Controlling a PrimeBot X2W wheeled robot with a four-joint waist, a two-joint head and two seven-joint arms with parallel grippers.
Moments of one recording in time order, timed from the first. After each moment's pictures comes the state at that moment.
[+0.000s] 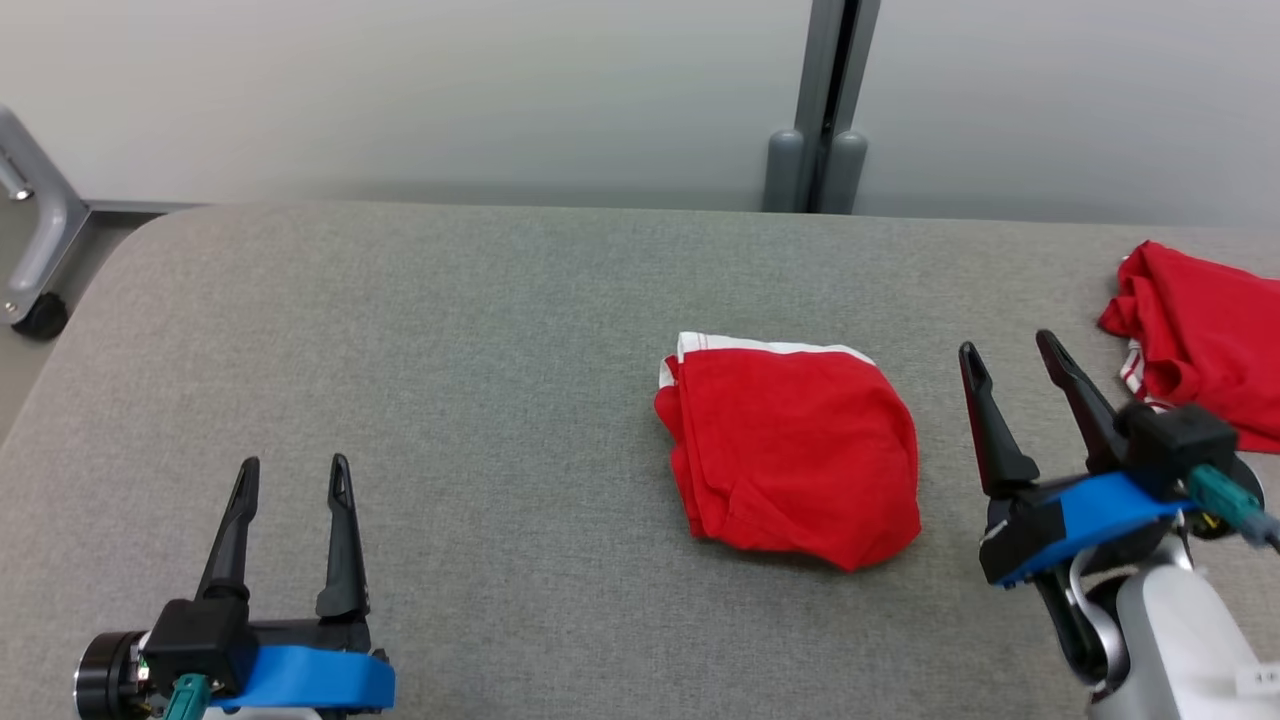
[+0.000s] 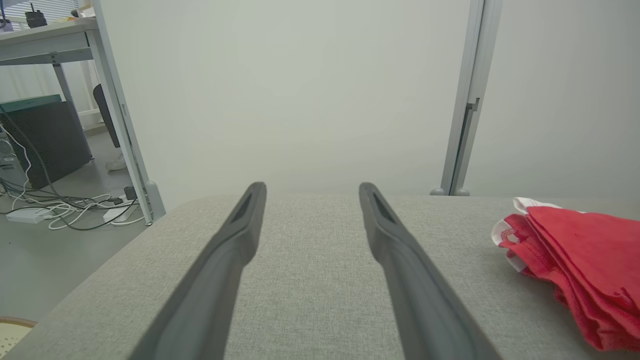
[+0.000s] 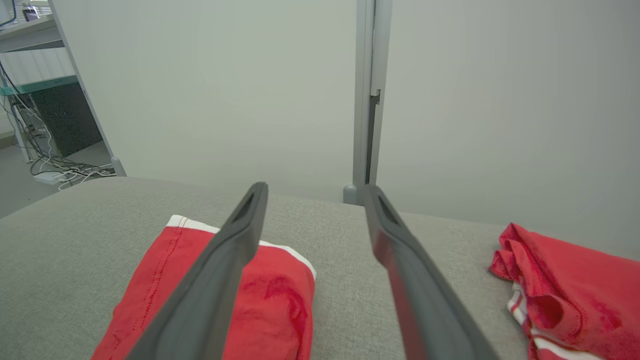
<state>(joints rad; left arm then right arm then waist) 0.00 0.05 0.04 0.11 -0.05 -0.10 -0.26 -0.26 -0.13 0.03 0.23 0.18 0.13 -0.12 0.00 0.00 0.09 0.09</state>
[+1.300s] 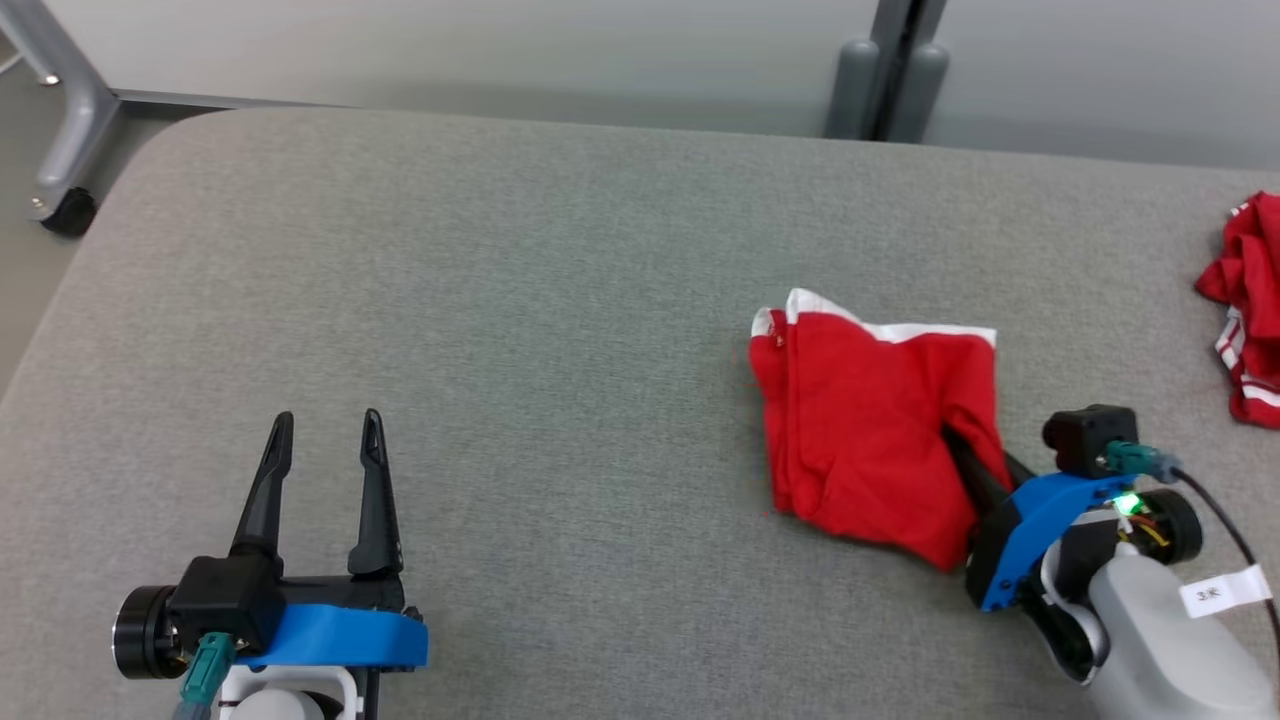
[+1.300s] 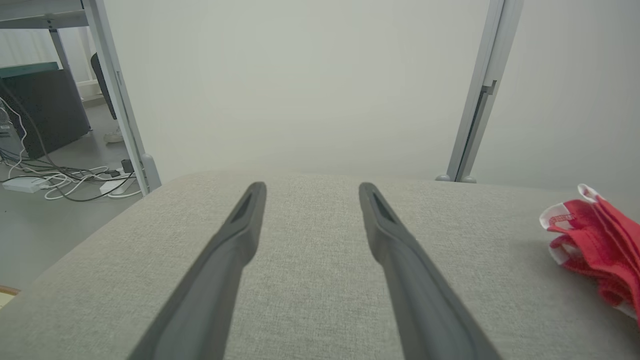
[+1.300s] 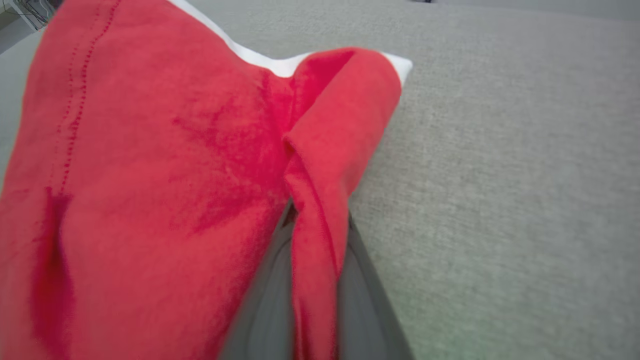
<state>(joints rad) -0.07 0.05 -0.03 0.13 -0.11 -0.07 -0.26 -0.45 -0.24 0.29 0.71 0.41 0.13 -0.03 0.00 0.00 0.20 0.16</state>
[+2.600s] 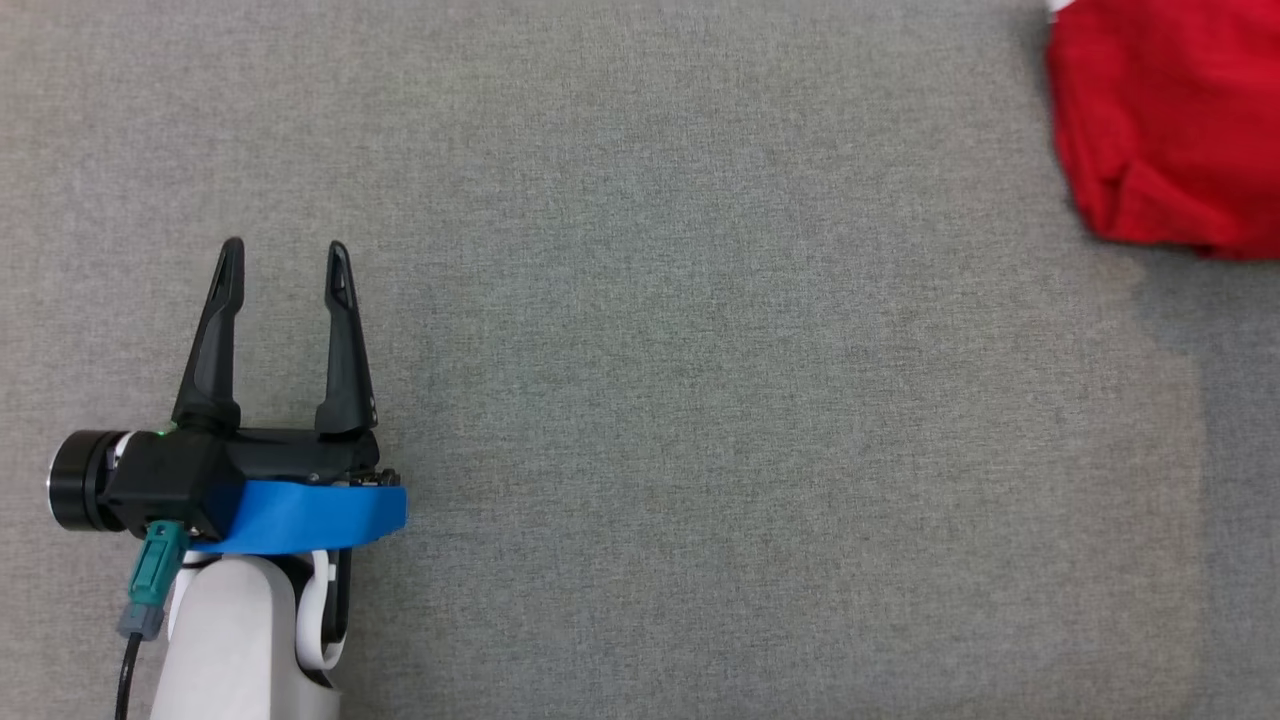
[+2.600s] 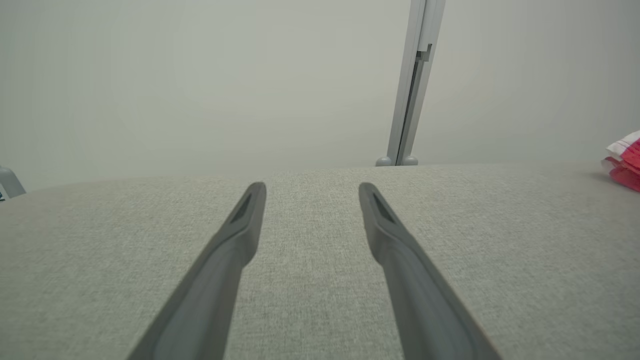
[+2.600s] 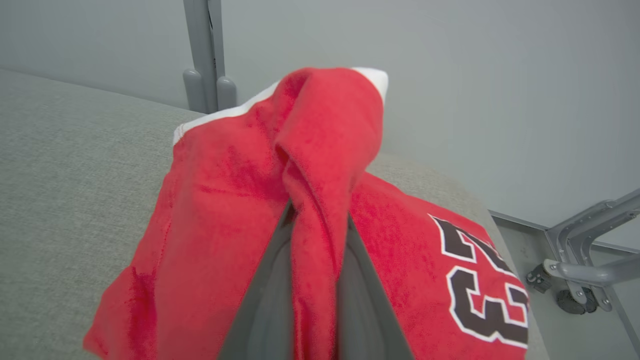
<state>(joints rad) -0.26 0.05 0.00 0.07 -0.06 -0.10 -0.26 -0.74 -0.63 0.16 0.47 0.45 0.13 0.06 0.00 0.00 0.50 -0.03</state>
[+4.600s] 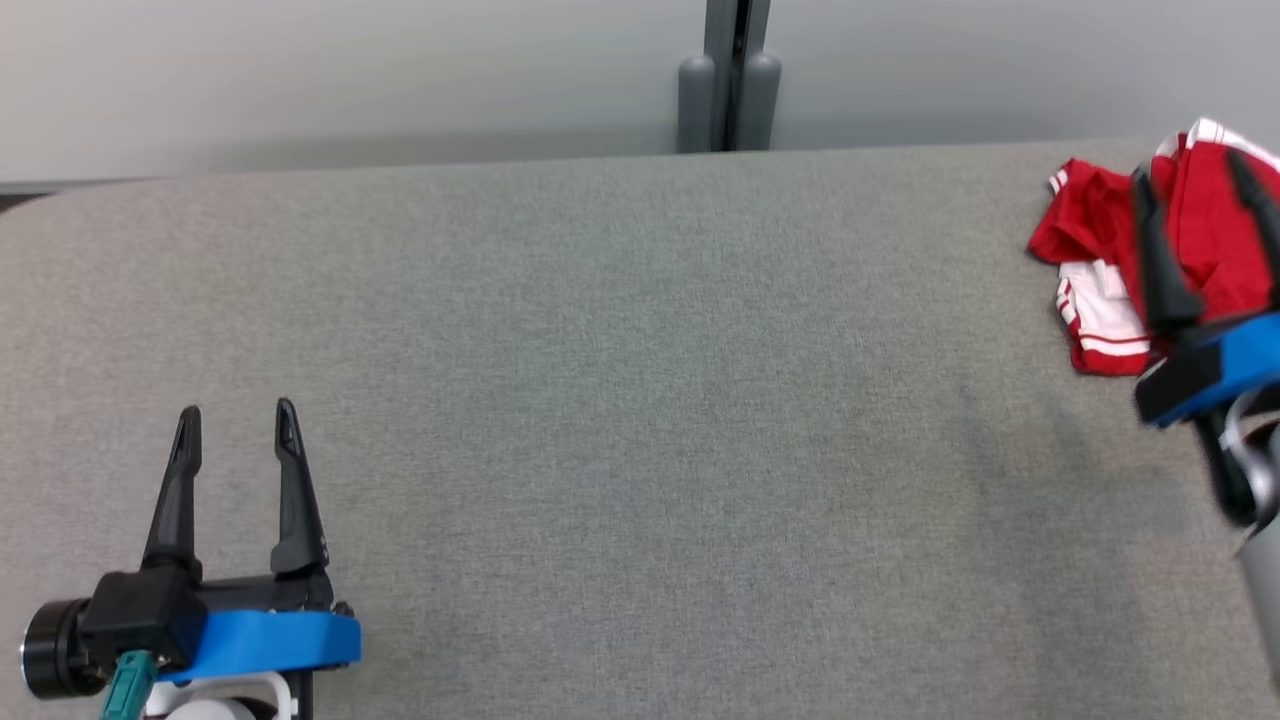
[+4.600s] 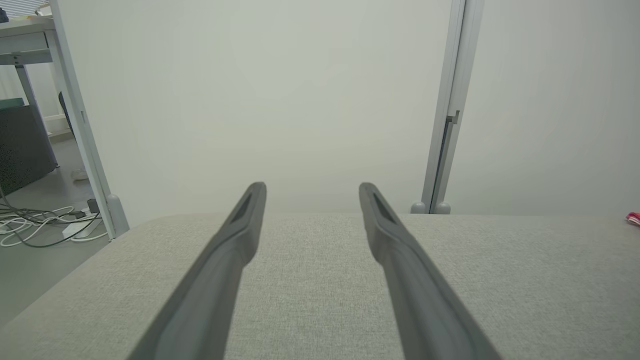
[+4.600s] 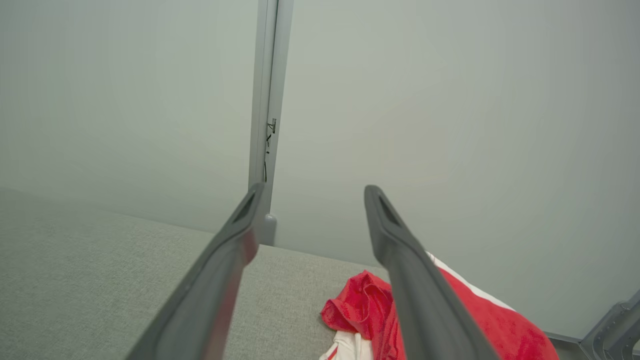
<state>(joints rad) -0.06 0.05 0.09 0.06 -0.07 -0.09 -0.26 -0.62 -0.42 0.10 0.54 0.25 0.13 -0.26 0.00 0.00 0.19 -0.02</state>
